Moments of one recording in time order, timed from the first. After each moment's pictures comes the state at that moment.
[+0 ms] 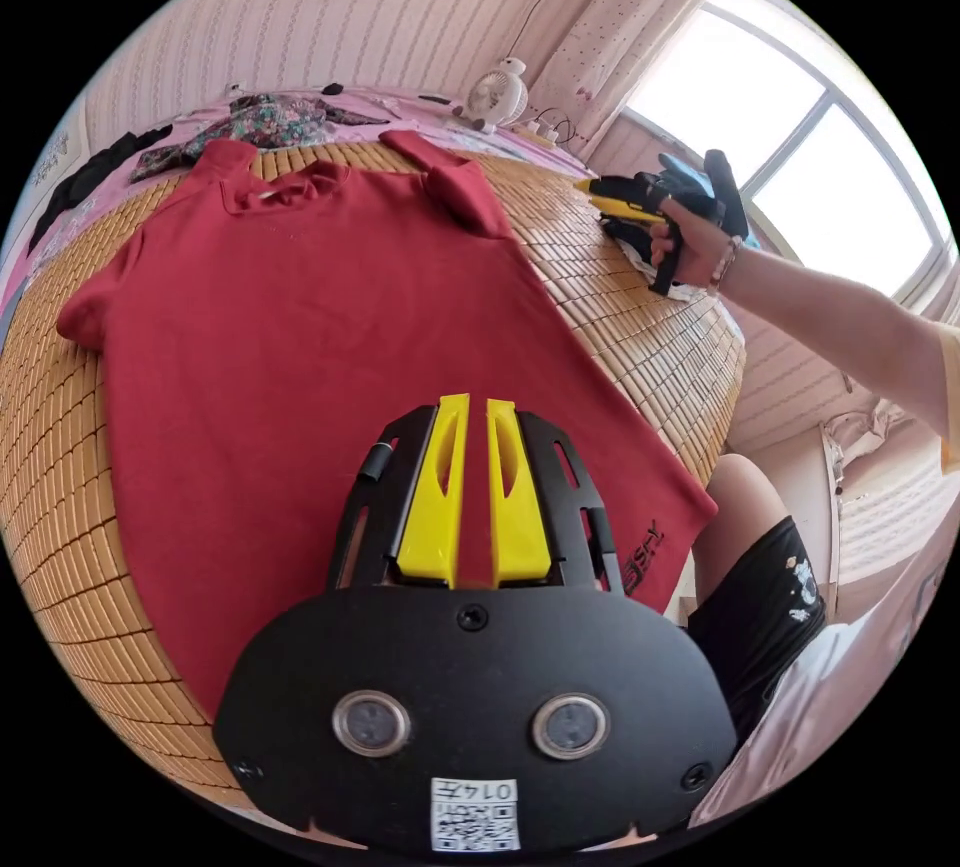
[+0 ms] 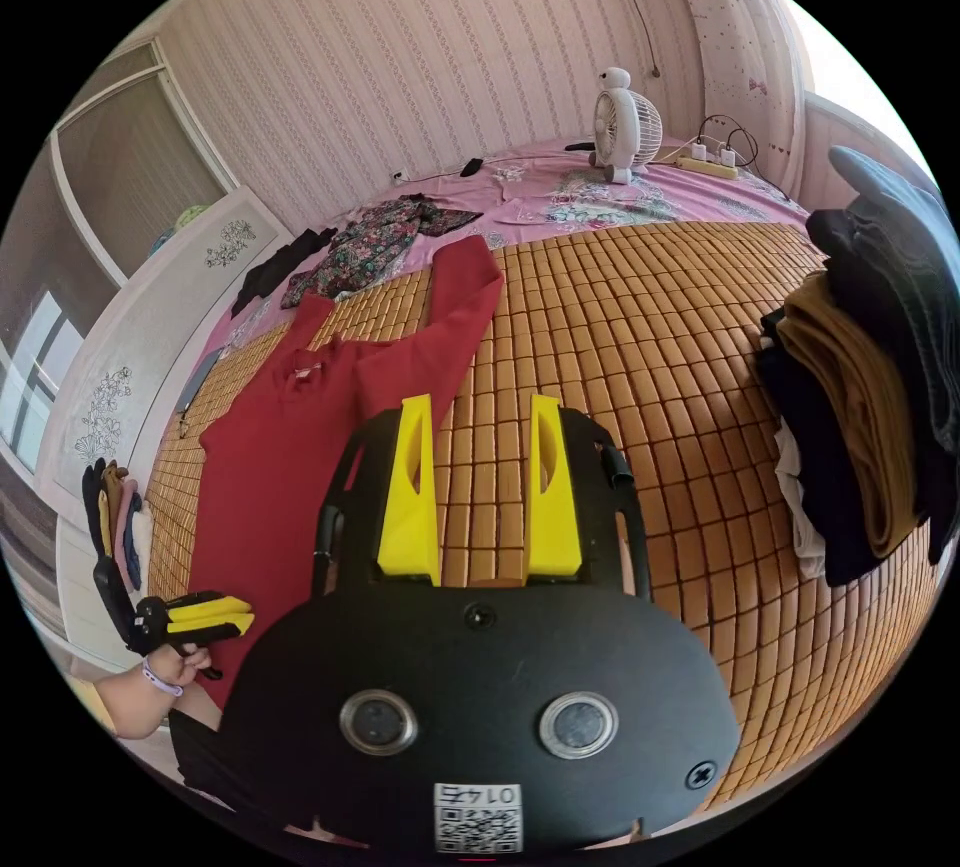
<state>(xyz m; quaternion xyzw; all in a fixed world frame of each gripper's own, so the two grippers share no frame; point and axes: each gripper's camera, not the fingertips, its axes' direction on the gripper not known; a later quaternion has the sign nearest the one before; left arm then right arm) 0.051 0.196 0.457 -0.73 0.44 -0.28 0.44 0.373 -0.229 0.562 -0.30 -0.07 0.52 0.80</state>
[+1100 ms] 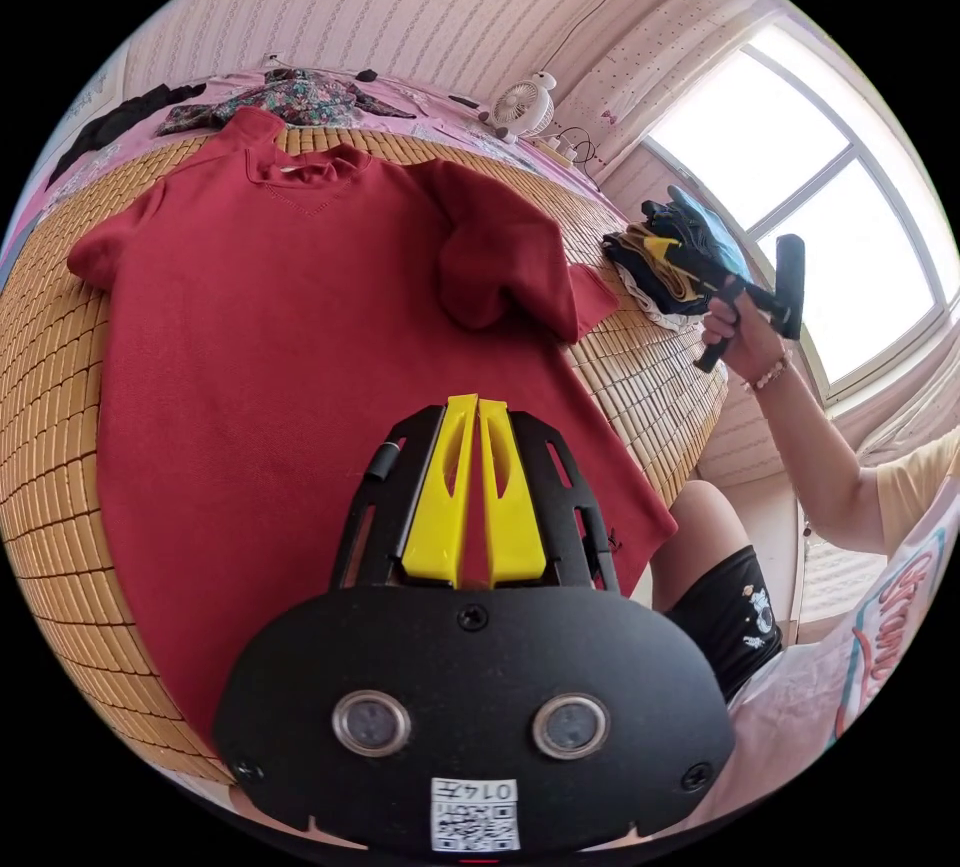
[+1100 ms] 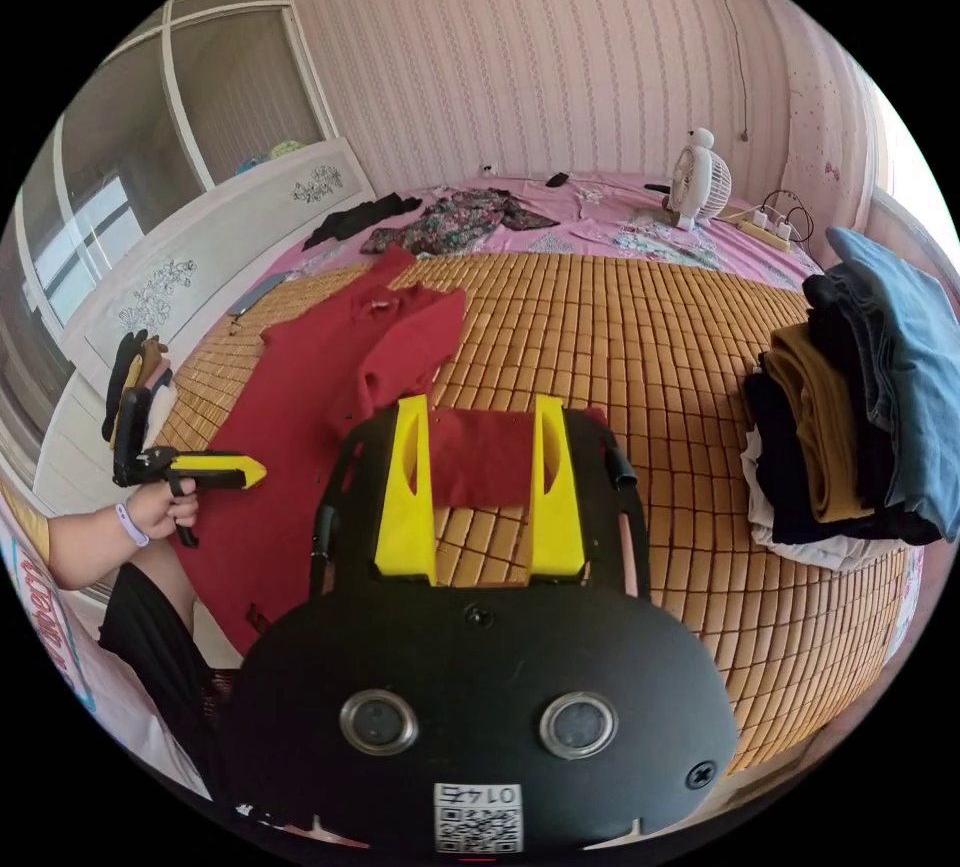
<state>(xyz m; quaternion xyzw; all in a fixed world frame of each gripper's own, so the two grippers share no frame) 0.101 0.210 0.457 -0.73 0.41 -0.34 0.44 0.303 -0.284 0.337 -0.30 -0.14 0.40 0.86</state>
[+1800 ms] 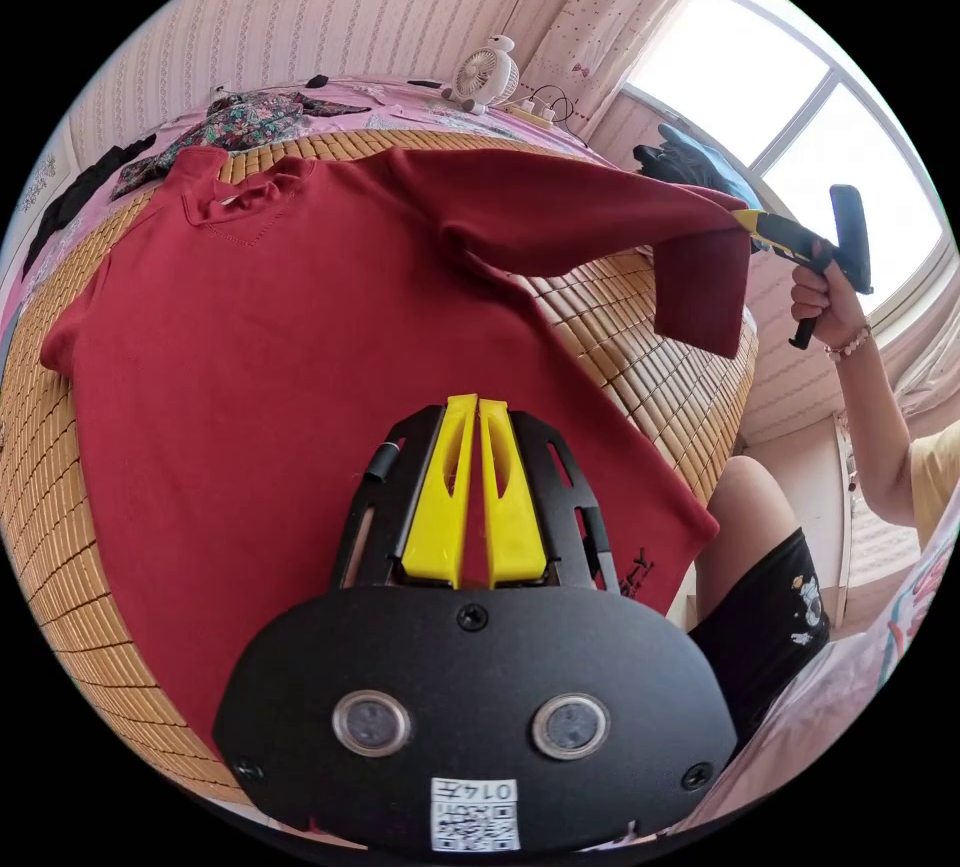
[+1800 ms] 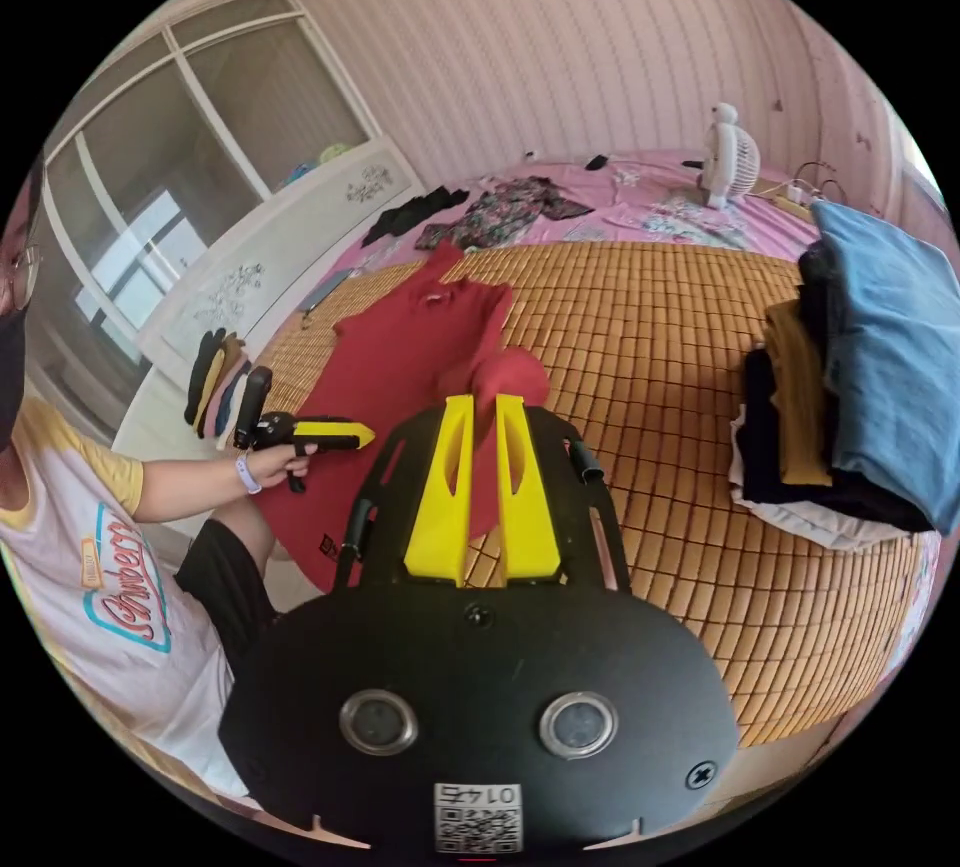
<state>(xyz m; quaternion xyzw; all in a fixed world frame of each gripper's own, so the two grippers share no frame) 0.198 0.202 0.465 -0.72 0.45 -0.26 0.46 0.403 -0.295 0.212 -0.25 -0.20 0.45 0.83</state>
